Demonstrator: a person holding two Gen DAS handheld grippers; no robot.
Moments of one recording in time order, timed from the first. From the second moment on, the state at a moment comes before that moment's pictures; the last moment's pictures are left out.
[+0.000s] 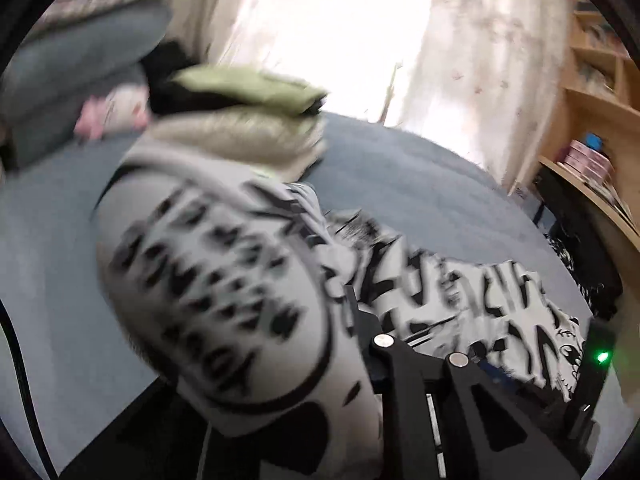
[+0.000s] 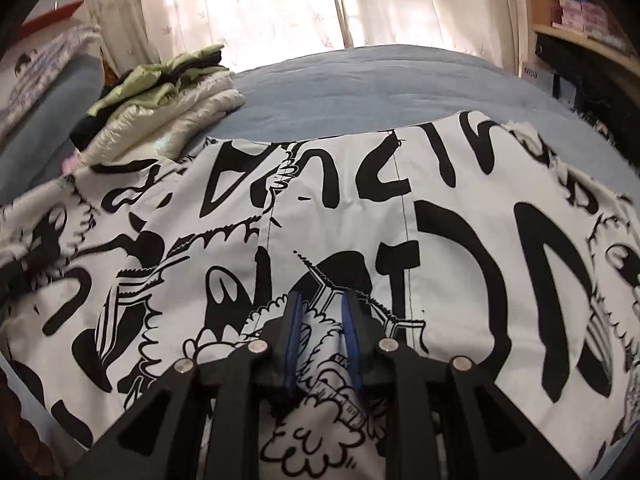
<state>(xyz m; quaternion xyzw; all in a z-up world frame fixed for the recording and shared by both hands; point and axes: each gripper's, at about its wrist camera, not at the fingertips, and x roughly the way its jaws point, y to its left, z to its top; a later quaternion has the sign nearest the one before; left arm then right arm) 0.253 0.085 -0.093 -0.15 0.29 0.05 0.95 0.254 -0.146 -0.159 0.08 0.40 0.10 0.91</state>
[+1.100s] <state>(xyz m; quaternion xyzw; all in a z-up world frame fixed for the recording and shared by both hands) 0.311 -0.284 -0.148 0.12 0.38 -0.19 0.90 0.098 -0.466 -0.155 0.33 0.42 -0.08 0.84</state>
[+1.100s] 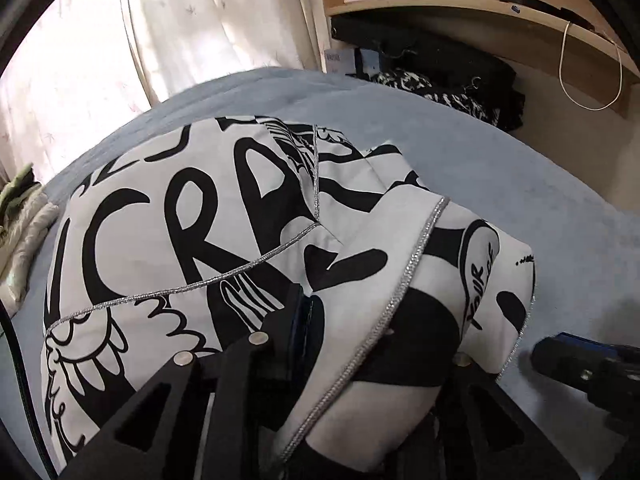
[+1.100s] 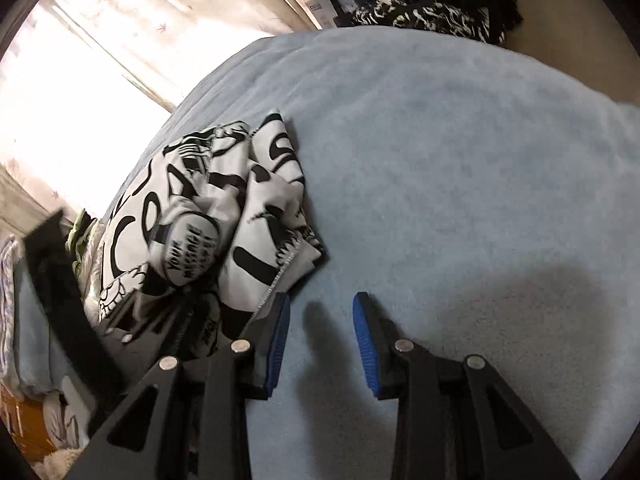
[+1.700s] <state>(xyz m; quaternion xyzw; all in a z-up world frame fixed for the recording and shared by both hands) 0.256 -0.194 -0.063 -0.01 0.39 -0.21 0.90 0.111 -0.448 -0.109 0.32 0.40 -0.04 0.86</state>
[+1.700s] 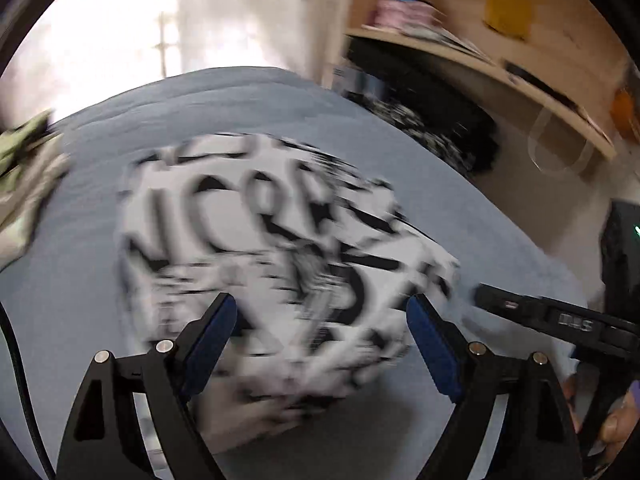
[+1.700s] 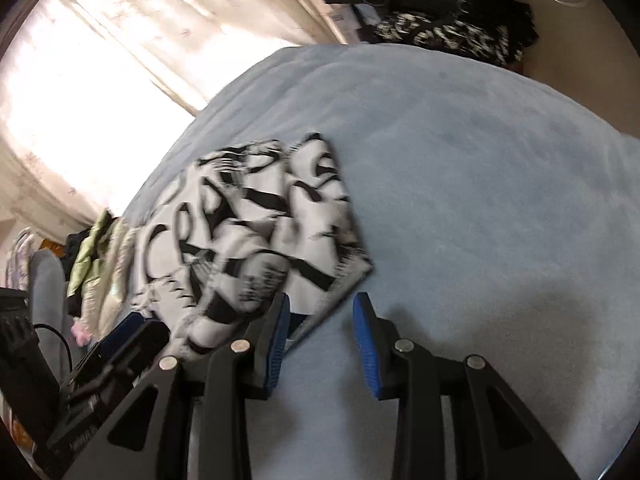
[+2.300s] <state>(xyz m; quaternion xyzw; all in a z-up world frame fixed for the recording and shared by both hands) 0.317 -0.088 -0.122 -0.13 0.45 -0.12 0.87 0.242 -0.453 -0.134 0.36 0.52 0.13 0.76</state>
